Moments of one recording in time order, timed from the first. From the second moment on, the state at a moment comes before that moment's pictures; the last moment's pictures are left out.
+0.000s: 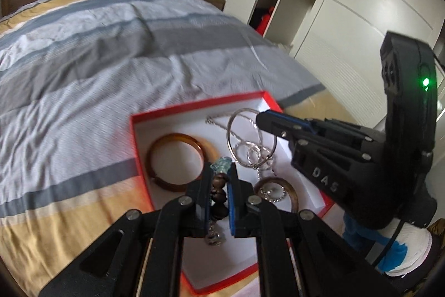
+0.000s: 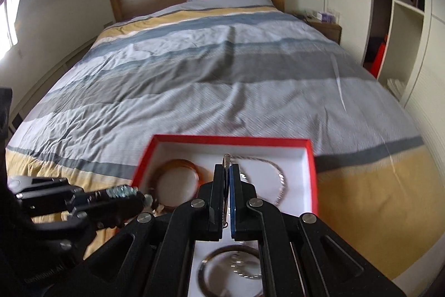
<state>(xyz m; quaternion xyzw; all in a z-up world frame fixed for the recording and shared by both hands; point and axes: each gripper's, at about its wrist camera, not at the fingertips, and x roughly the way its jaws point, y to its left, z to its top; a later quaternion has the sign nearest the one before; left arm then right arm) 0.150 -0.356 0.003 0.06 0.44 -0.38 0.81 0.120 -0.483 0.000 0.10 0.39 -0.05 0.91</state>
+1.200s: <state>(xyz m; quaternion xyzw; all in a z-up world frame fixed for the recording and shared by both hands) 0.146 -0.338 -0.012 0.06 0.48 -0.33 0.81 0.065 -0.490 0.012 0.11 0.40 -0.07 0.91</state>
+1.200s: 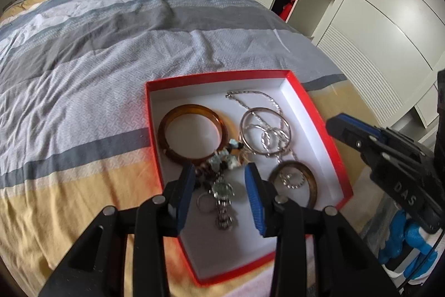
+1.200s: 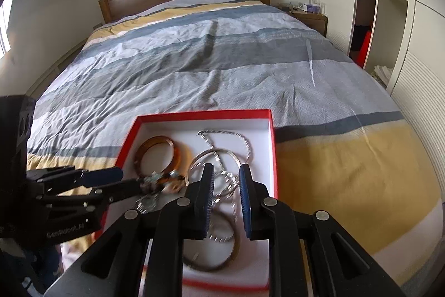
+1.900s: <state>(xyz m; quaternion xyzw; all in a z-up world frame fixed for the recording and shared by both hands) 0.057 -0.238 0.034 0.04 0.44 -0.30 0.84 -0.024 -0.399 0.036 0.12 0.40 -0.08 0.91</state>
